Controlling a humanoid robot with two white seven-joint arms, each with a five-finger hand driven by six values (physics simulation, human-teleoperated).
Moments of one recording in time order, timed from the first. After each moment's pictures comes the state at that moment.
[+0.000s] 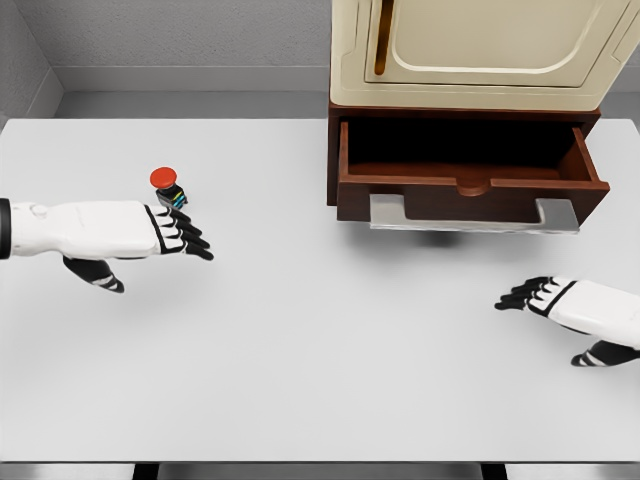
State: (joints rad) left arm -0.73 1.09 -0.85 -1.70 -0.17 -0.61 -0.57; right arm 0.21 -0.94 -0.05 -1.76 0.29 -0.61 0.61
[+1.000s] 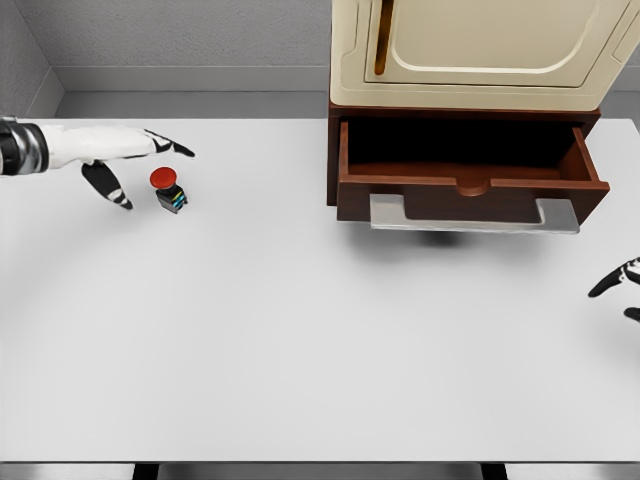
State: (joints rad) left arm -0.97 0.67 -0.84 -0.88 -0.27 -0.61 -0.61; right arm 0.47 -0.97 -0.43 -1.76 -0.03 -0.61 0.61
